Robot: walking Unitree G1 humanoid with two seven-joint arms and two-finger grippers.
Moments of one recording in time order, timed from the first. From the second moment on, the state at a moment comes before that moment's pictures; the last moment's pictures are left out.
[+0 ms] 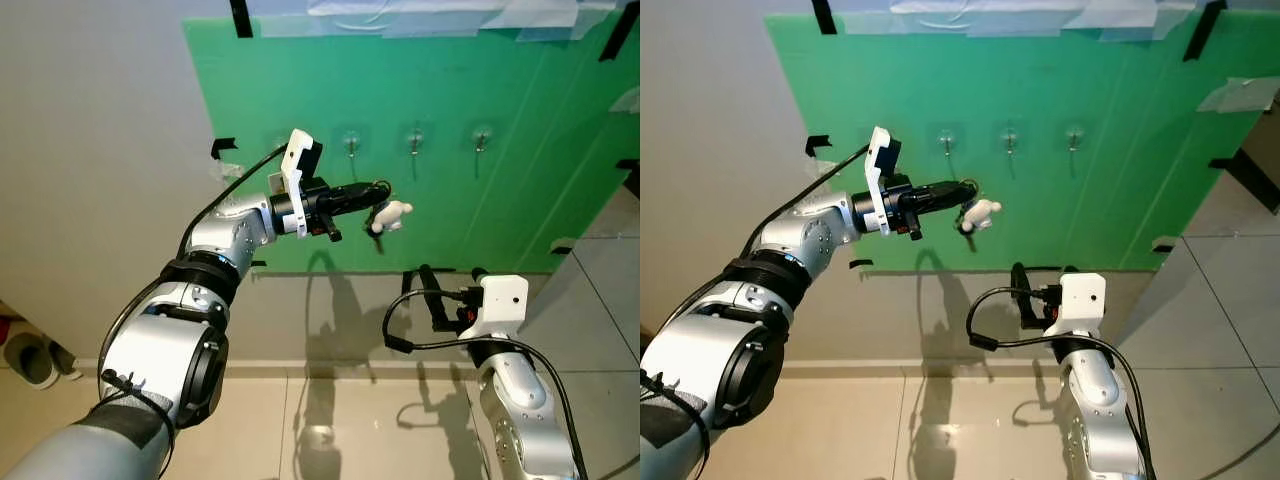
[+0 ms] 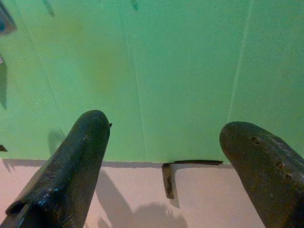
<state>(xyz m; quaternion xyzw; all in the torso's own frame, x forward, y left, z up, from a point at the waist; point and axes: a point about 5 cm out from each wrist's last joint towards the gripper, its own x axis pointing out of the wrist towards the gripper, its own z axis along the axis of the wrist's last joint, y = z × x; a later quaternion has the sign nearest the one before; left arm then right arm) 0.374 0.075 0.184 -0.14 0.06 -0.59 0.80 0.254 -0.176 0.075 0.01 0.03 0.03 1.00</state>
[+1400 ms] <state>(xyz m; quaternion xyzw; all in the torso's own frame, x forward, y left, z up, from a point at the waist) 0.396 0.101 0.181 -0.22 0.08 -0.39 0.89 0.245 -0.166 0.073 0.01 0.04 0.08 1.00</state>
